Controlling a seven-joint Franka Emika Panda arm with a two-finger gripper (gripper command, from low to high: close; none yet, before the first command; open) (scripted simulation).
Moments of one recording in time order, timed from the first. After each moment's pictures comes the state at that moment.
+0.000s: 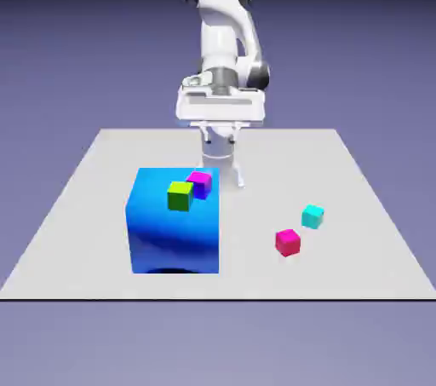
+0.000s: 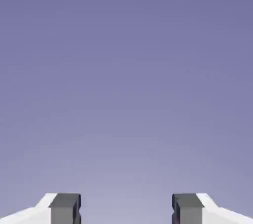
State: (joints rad) arm 0.00 -0.53 0.04 -2.80 -0.02 3.00 0.76
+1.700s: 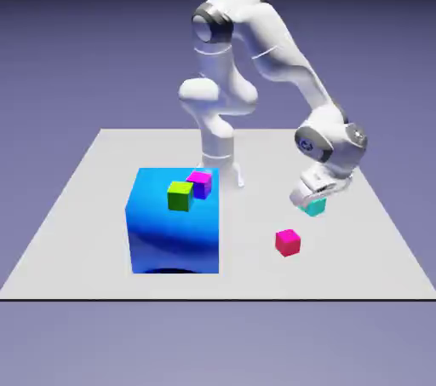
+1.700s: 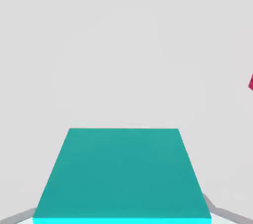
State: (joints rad) arm -0.25 0.30 0.92 -2.49 -0.14 2.25 1.28
